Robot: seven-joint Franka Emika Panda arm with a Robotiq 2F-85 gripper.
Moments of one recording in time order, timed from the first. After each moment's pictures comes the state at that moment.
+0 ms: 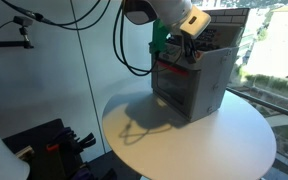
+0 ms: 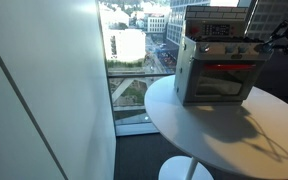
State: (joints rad) arm -0.09 0.14 -0.08 -2.08 1.23 2.89 -0.28
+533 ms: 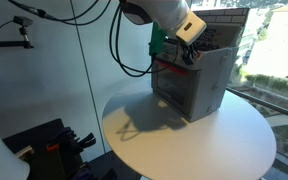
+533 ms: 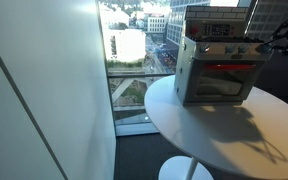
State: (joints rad) arm -0.09 0.14 -0.07 -2.07 1.46 2.91 -0.40
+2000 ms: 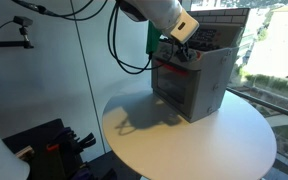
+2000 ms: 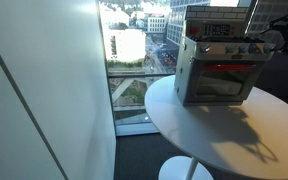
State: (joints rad) arm -0.06 0.13 -0.06 -2.06 1.65 2.91 -0.56
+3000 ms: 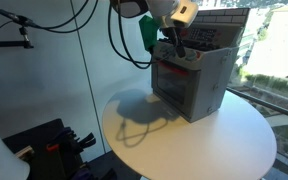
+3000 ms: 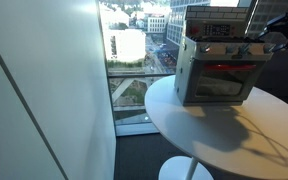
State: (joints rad) arm -0.05 0.05 -0.07 -2.16 1.07 2.79 -0.37
